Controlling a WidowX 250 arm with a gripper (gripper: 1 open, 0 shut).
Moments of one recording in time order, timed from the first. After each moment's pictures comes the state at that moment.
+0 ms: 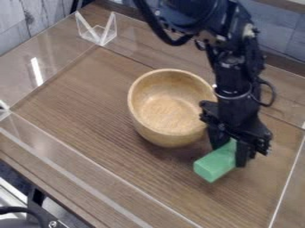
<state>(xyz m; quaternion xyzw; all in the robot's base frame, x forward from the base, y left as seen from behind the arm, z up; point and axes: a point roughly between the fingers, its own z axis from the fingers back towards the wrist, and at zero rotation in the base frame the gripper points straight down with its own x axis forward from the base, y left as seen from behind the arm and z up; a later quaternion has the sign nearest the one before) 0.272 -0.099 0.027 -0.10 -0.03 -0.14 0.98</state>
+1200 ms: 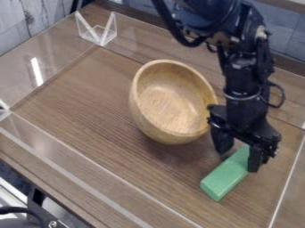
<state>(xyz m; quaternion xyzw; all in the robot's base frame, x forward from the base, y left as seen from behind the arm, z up) 0.278 -0.109 0.032 -0.11 -0.01 -0.13 0.98</state>
